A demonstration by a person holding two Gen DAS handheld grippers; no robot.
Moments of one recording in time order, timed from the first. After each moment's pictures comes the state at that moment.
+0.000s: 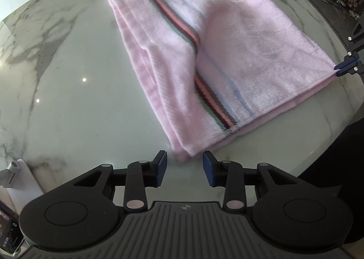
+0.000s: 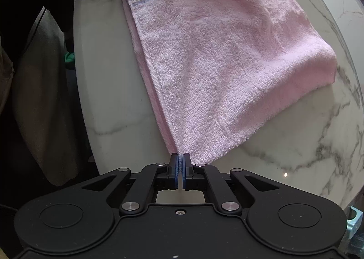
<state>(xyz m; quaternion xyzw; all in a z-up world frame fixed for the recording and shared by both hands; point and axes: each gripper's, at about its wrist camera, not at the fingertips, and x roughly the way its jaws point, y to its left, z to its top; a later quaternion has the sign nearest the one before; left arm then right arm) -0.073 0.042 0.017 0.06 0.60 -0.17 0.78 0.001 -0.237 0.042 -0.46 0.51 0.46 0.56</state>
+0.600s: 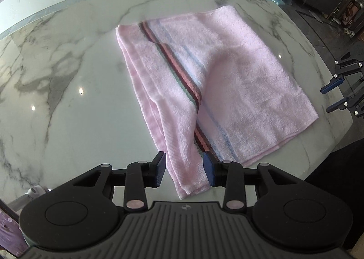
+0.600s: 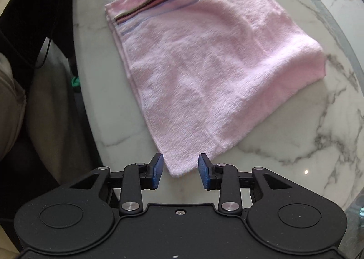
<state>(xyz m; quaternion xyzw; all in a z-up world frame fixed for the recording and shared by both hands) -0.034 0.045 0.067 0.02 0.57 -0.17 0.80 0.028 -0.238 0.073 -0.39 0.52 0.45 0.61</state>
